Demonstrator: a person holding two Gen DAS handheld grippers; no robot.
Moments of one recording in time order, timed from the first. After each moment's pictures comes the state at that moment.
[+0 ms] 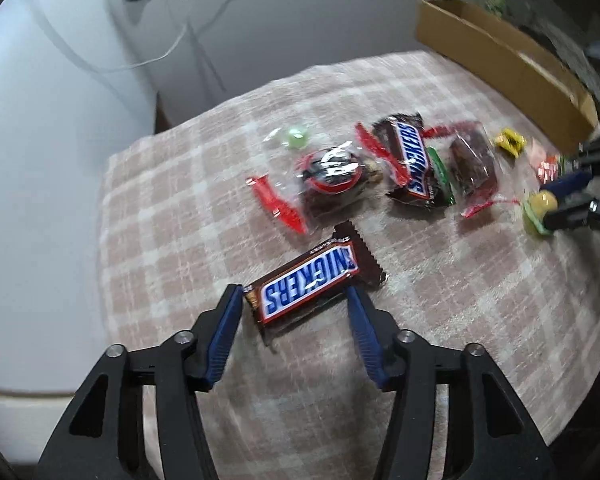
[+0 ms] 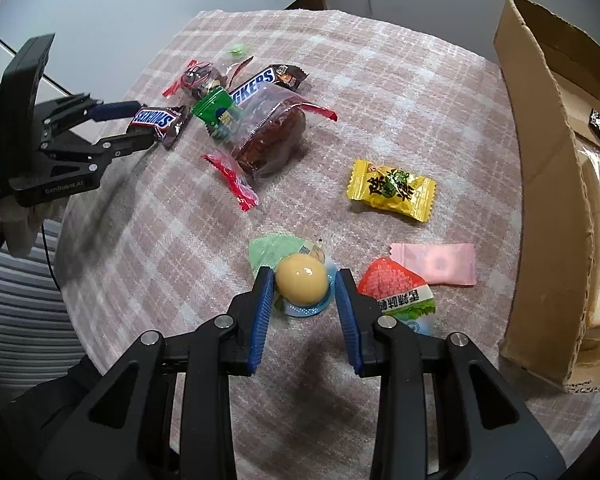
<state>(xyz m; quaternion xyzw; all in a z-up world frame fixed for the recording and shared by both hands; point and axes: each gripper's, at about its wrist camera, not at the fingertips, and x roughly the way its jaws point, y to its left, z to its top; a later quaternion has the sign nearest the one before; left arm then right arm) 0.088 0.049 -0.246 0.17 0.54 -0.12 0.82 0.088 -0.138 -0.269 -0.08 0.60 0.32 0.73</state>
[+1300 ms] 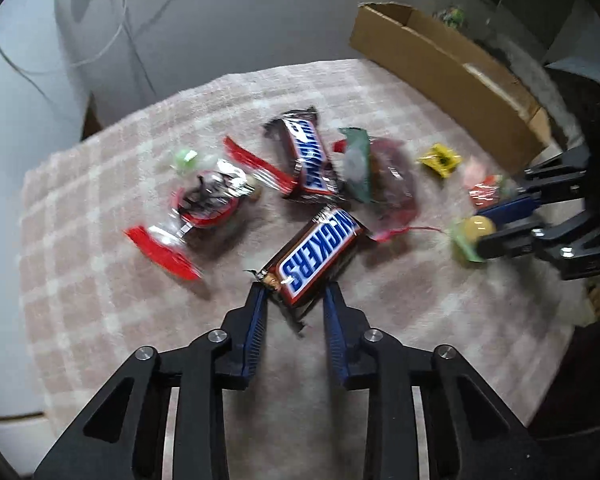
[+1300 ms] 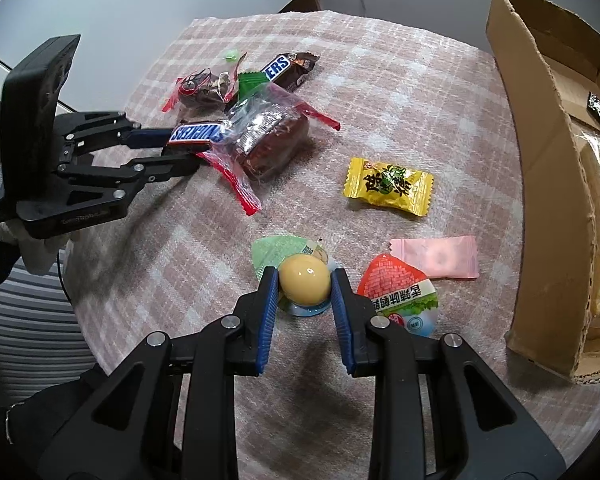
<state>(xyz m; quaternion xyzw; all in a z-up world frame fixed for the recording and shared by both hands) 0.090 0.020 -0.244 0.08 0.55 -0.22 0.80 0.087 -0.142 -0.268 -0.05 0.61 0.32 0.73</state>
